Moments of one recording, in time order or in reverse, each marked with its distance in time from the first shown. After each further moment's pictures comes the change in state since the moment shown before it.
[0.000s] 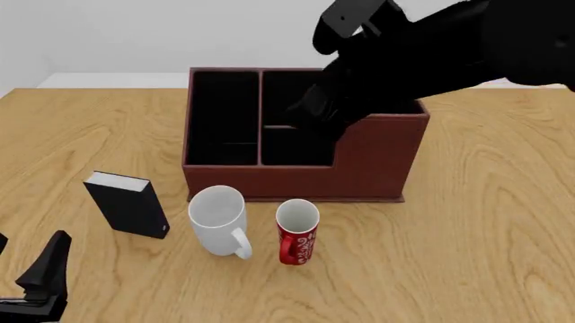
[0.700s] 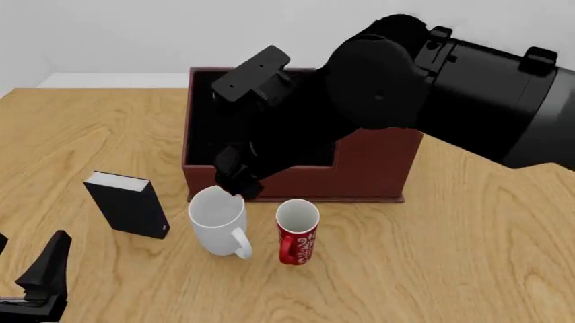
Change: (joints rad) left arm 0.000 0.000 0.000 0.000 0.000; right arm 0.186 0.229 -0.087 0.080 0.235
